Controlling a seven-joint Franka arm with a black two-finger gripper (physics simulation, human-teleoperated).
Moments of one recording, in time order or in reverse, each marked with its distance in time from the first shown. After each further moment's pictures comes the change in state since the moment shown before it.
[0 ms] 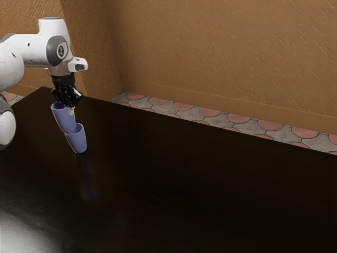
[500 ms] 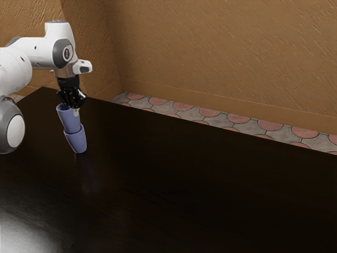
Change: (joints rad) arm 0.015 0.084 -0.008 0.091 -0.024 -0.011 0.021
